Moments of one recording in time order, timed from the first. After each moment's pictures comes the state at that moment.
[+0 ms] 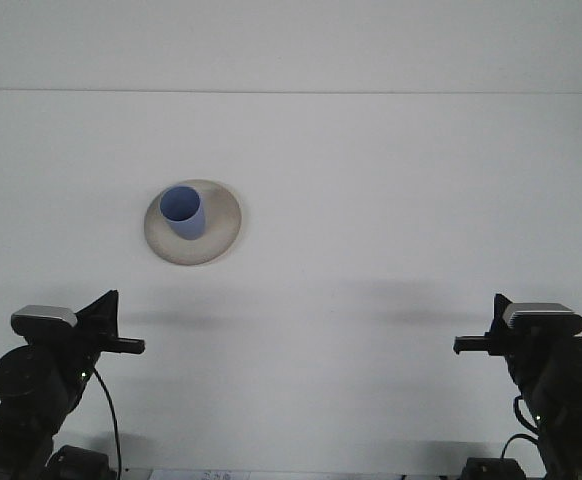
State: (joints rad) left arm -0.19 0.42 0.63 -0.36 -0.03 -0.15; right arm -0.03 0.52 0.76 -0.64 -0.08 0.04
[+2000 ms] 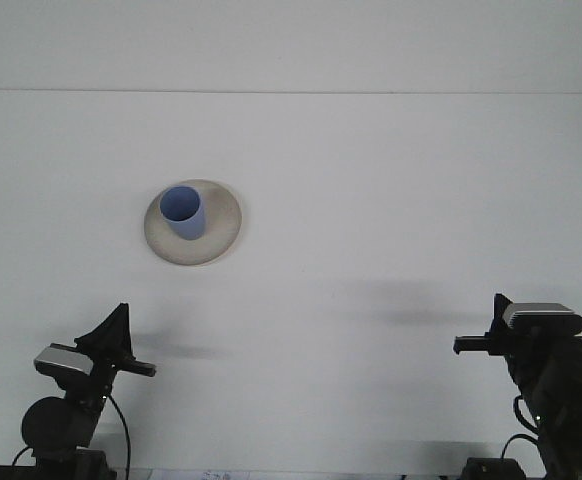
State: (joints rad) left arm -0.06 0.01 0.03 0.17 0.13 -0.07; right arm -0.03 0.52 0.76 -0.64 -0.08 0.04
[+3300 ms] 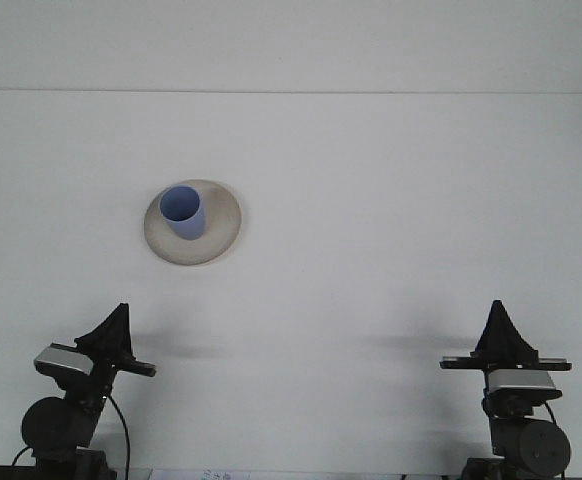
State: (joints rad) left arm -0.06 0.01 0.03 0.17 0.13 -0.07; right arm -0.03 0.00 0.04 0.19 -0.05 0.04
